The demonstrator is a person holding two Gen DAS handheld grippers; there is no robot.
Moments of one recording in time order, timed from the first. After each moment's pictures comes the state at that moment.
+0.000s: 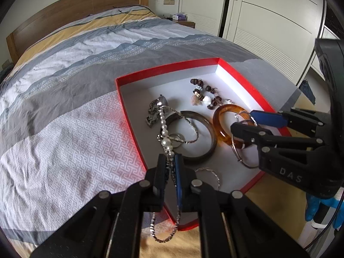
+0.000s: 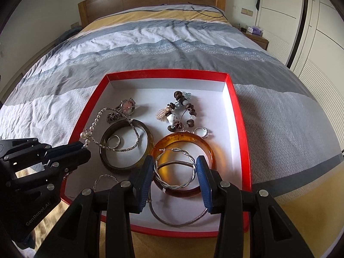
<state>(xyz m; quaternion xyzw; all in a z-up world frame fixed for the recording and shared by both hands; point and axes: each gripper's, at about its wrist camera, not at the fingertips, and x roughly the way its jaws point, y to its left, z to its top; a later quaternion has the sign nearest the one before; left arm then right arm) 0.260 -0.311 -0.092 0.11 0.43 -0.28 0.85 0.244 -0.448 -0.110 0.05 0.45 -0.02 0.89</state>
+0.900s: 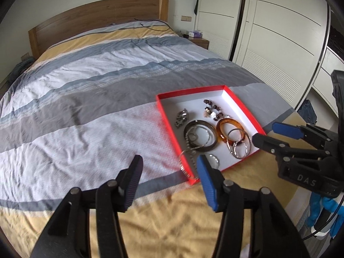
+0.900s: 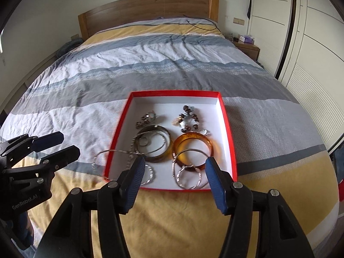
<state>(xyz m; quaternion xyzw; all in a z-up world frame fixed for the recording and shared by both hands) 0.202 -0.232 -0.014 0.07 0.40 -0.24 0.88 0.174 -0.412 -0.034 0.05 0.42 -0.03 0.91</state>
